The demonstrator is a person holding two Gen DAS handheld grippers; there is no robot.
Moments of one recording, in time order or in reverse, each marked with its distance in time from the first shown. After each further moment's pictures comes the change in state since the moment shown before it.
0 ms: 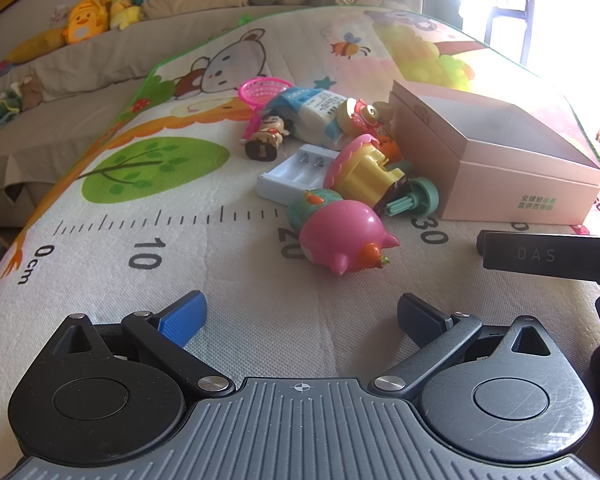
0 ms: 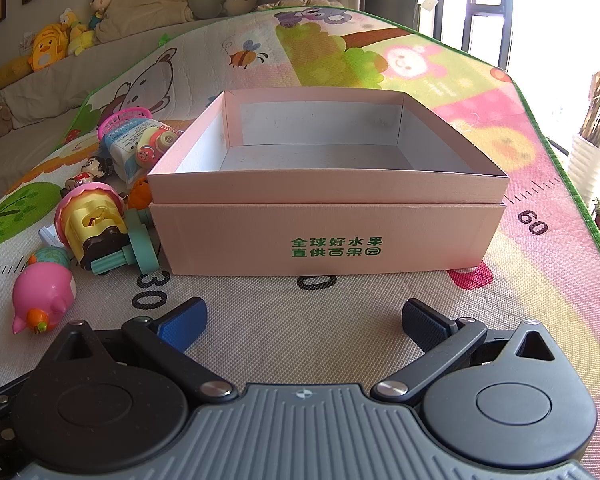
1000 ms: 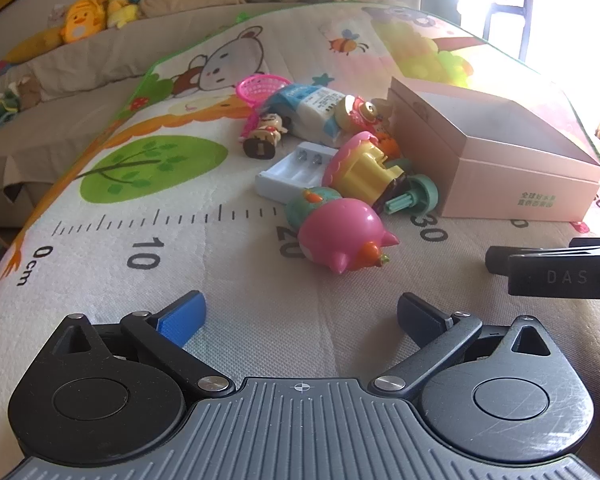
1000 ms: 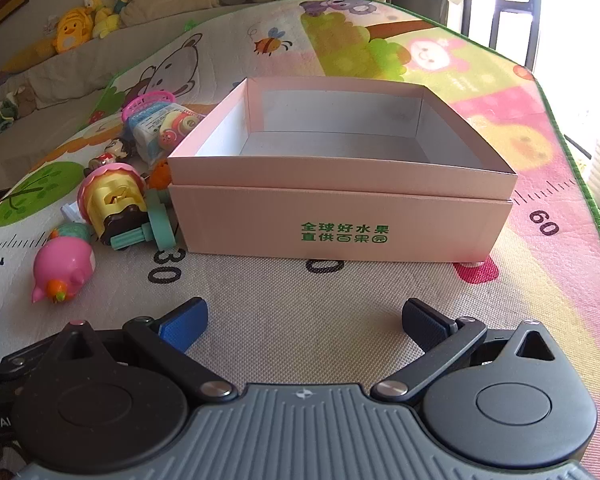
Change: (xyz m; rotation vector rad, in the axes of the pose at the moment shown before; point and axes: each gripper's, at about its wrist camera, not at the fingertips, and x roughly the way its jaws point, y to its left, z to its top) left arm -0.001 -0.002 0.001 0.006 0.010 -0.002; right arm -0.014 -0.014 0.001 -0.068 0.054 0.085
